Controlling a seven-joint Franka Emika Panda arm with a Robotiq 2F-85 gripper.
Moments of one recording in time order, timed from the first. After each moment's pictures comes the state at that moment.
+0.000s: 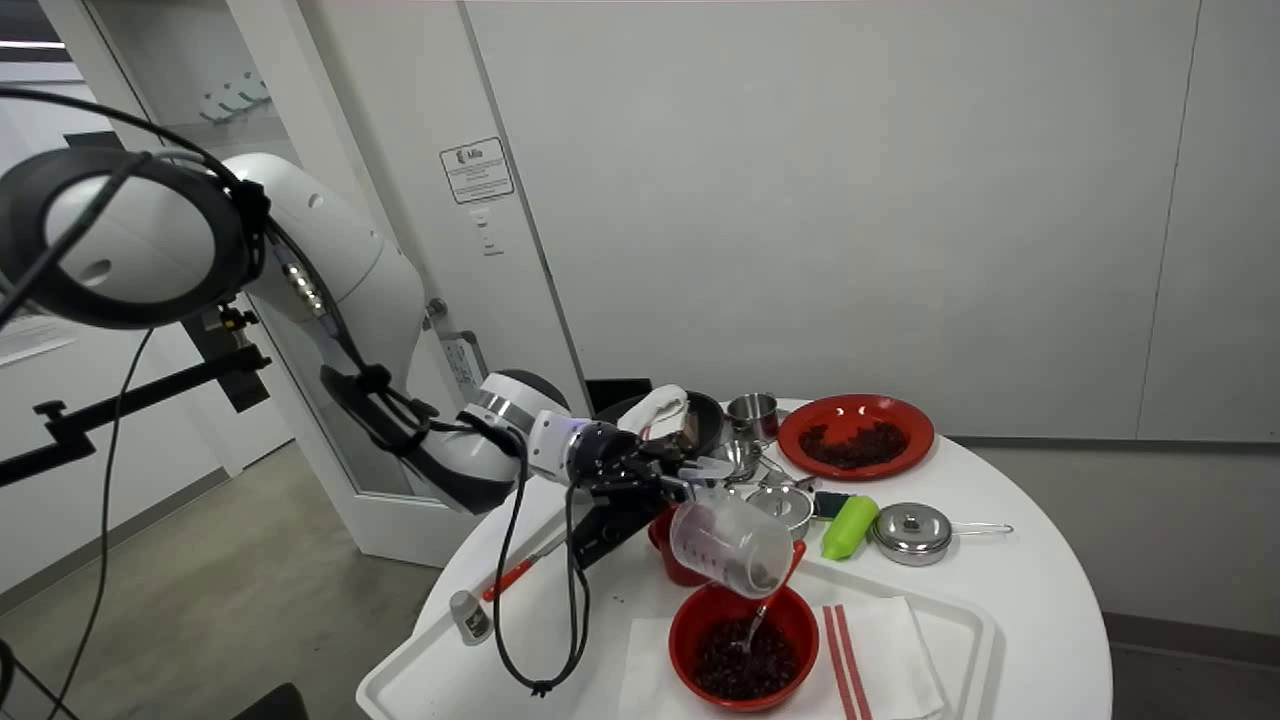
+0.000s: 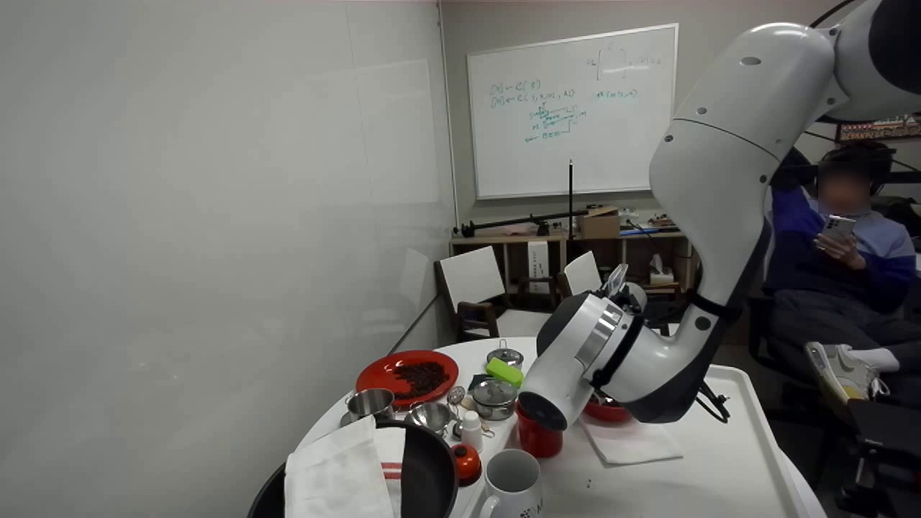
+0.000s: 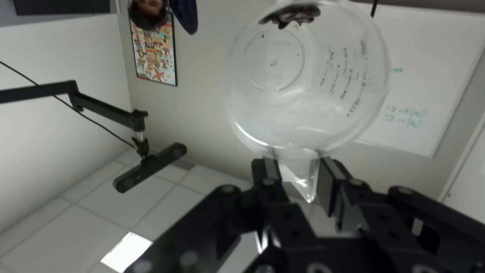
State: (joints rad) arm 0.12 0.78 0.12 -1.84 -1.51 1.23 2.59
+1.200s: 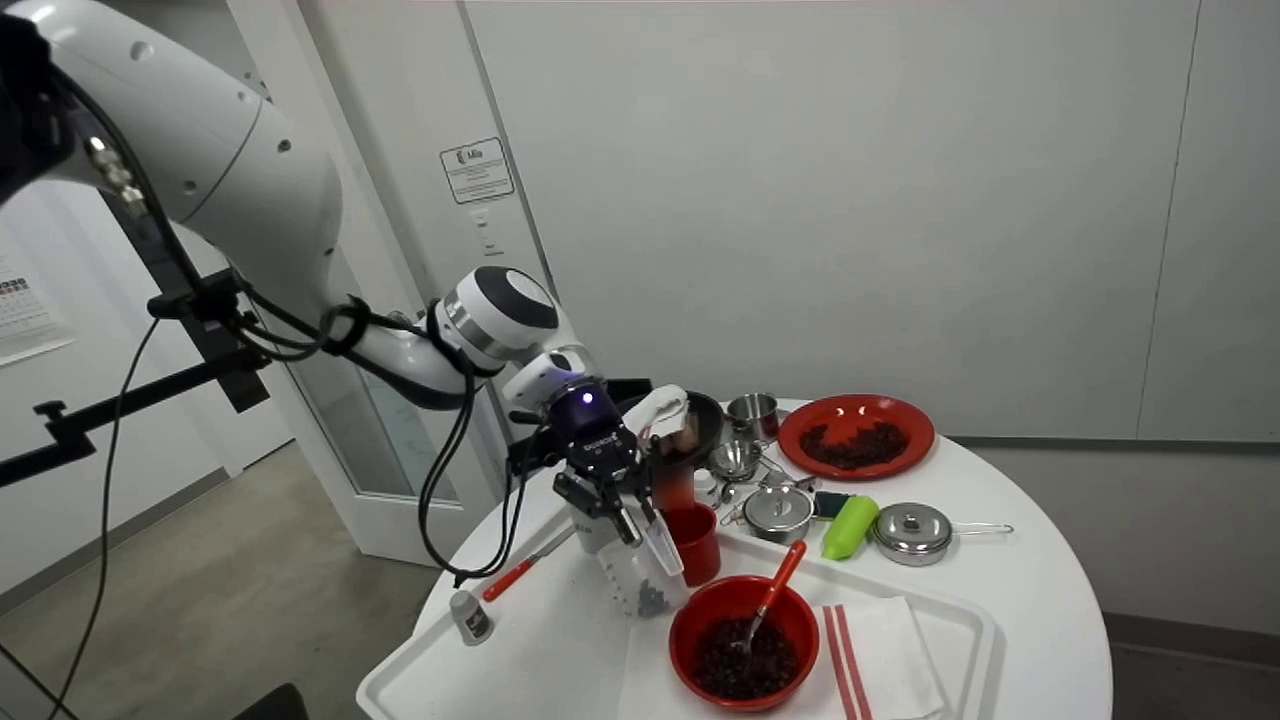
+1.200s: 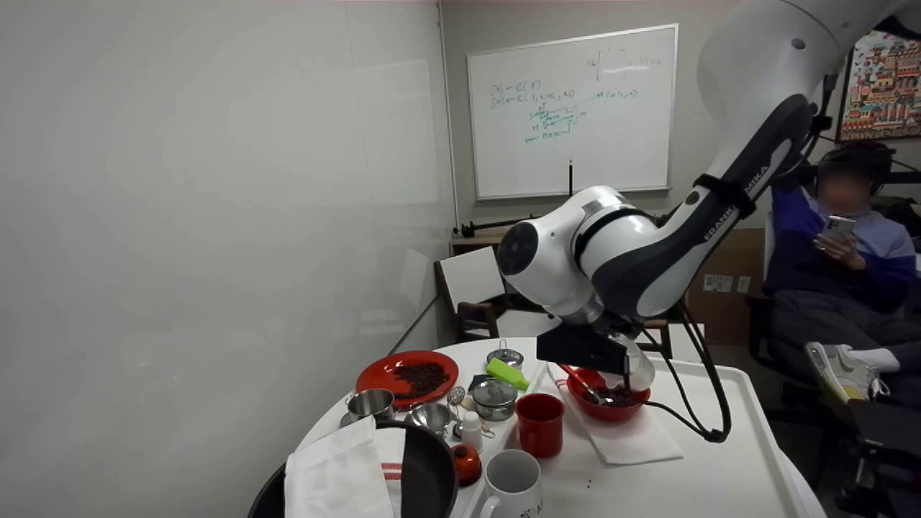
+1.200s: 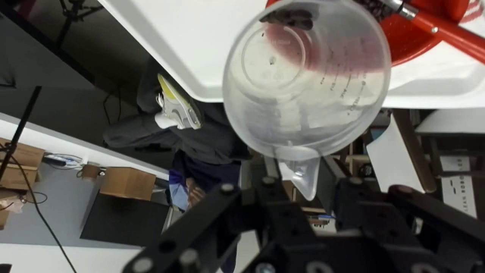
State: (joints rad) arm 0.02 0.48 0.13 -1.93 -0.91 1.80 2.33
